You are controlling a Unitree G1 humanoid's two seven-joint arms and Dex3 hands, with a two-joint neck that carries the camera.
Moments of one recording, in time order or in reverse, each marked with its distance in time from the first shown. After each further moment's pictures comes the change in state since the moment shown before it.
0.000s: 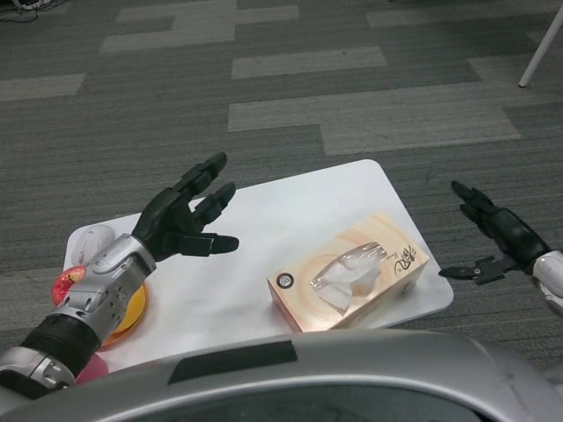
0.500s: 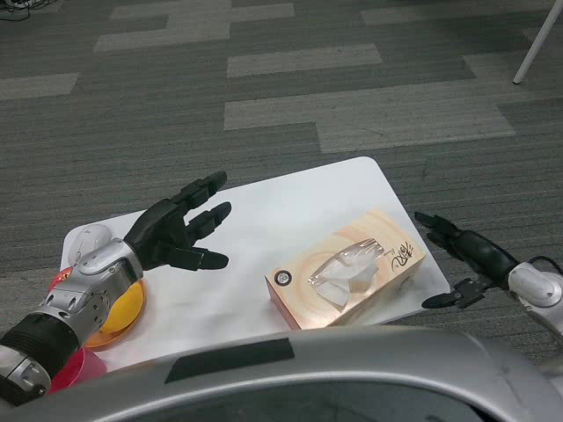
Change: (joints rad) left arm -0.030 0.087 -0.109 0.003 -0.038 0.051 -0.033; right arm -0.001 -0.004 0.174 -0.011 -0.003 0.000 0.043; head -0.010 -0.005
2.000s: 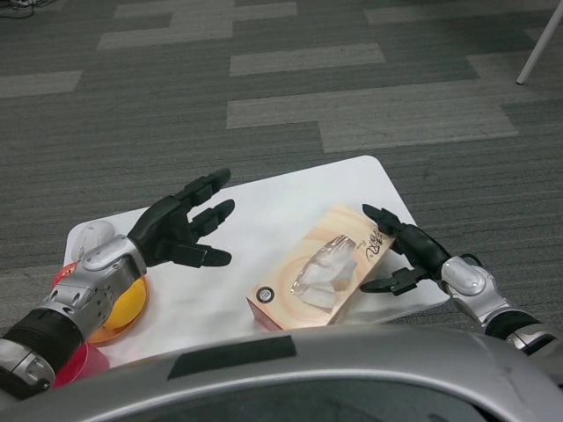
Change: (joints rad) left arm -0.002 -0.003 0.001 0.001 0.000 0.002 -0.001; right arm -0.201 0.292 -0.017 0.199 -0.050 -0.021 0.054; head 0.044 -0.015
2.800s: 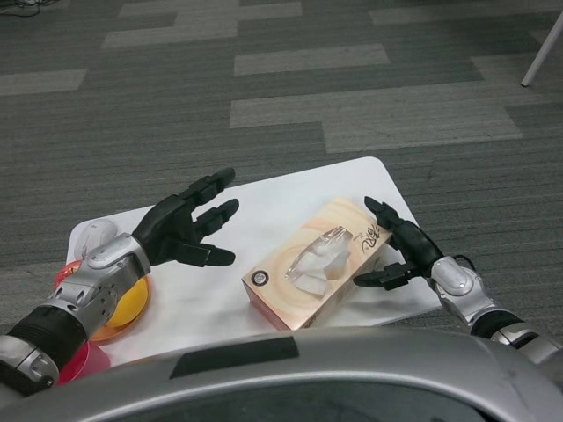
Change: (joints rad) left arm 0.000 -0.006 0.002 0.000 0.000 0.000 0.000; right arm -0.044 0.059 0.017 0.046 0.007 -0.002 -0.107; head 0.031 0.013
